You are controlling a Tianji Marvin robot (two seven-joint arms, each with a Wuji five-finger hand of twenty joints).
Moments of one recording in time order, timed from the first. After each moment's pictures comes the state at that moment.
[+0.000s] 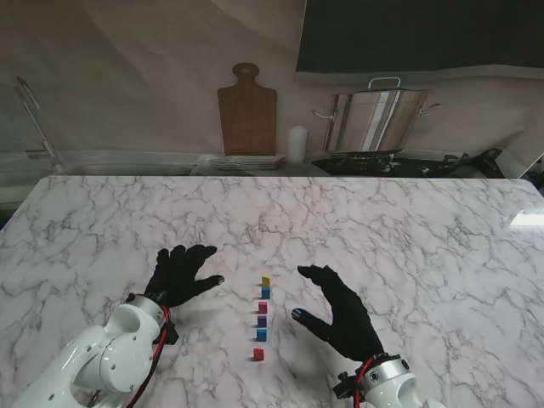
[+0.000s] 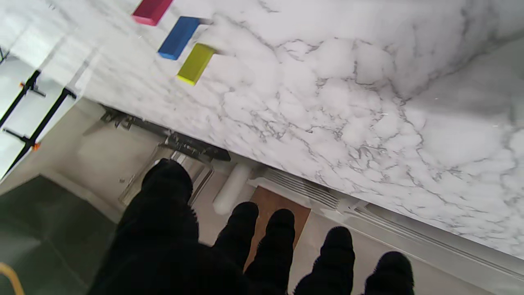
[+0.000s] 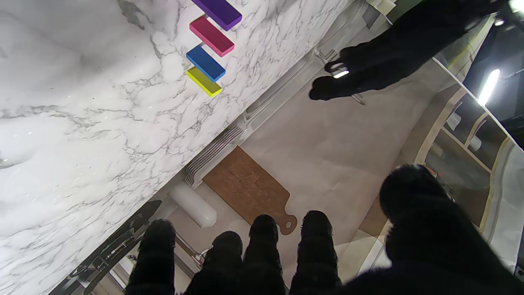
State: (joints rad) left arm 1.77 -1.08 -1.26 -1.86 0.77 0.16 -0.06; right arm -2.04 -1.15 1.23 -1.94 -0.54 -0.07 -0.24; left_hand 0.91 -0.09 0.03 -0.02 0.34 0.22 0.09 0.36 0.31 0.18 0.13 0.25 0.08 0.31 0.12 0.44 -0.10 0.33 0.08 0.49; right_hand 0.43 -0.21 0.41 -0.01 0.15 -0.15 0.22 0.44 0.20 -0.06 0.24 0.17 0.14 -0.12 0.00 0.09 -0.05 0.14 0.50 0.31
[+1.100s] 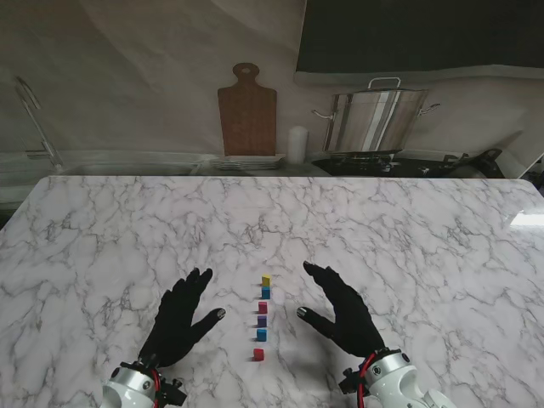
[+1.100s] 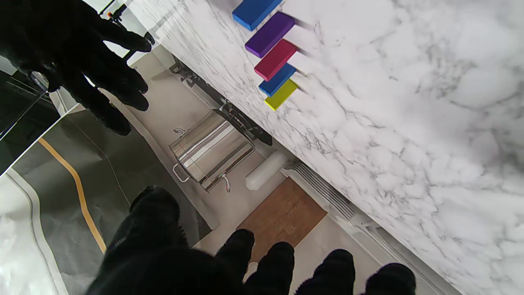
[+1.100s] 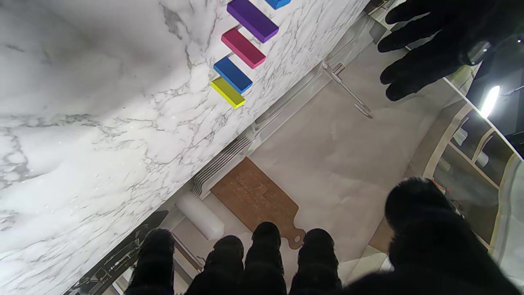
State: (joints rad) left arm 2.09 -1.13 -1.31 -1.91 0.60 -0.12 0.23; right arm -1.98 -1.14 1.24 -1.83 -0.53 -0.13 -0.21; left_hand 0.81 0.08 -0.01 -0.02 0.16 0.22 0.00 0.23 0.12 0.19 -0.02 0.05 0.02 0.30 -0.01 0.12 -0.08 0.34 0.01 0.13; right_hand 0.39 -0.14 0.37 -0.01 0.14 -0.15 -0.03 0.24 0.20 -0.09 0.12 0.11 0.11 -0.13 0.00 0.06 -0.08 0.14 0.41 0.24
